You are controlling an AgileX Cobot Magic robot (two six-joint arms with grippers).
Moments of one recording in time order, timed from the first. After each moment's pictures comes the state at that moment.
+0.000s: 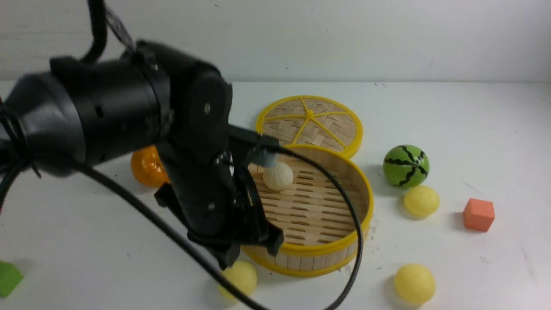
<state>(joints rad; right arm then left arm) 0.07 -0.01 0.02 -0.09 0.38 0.13 -0.65 1.67 -1.26 -0.02 1.02 -0.18</state>
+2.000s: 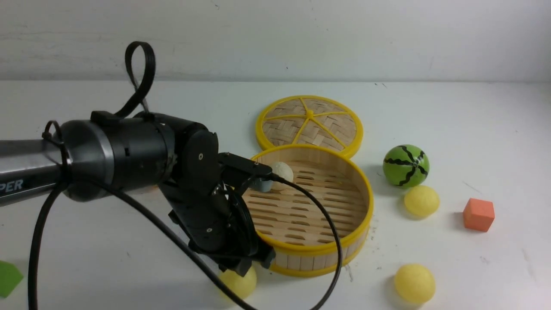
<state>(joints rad) 0.07 -0.01 0.02 -0.09 0.38 0.13 -0.57 1.76 -1.18 -0.13 0.77 0.05</state>
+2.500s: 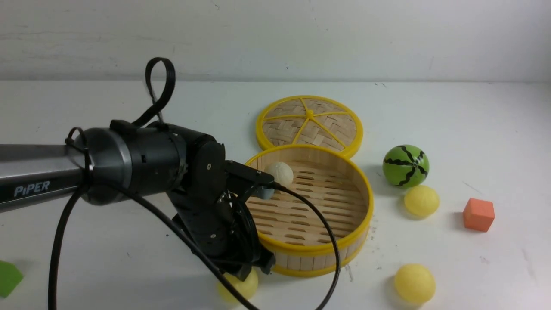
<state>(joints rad) 0.07 -0.01 0.02 -0.09 0.38 0.13 -0.57 1.82 -1.18 -0.11 0.74 0.05</state>
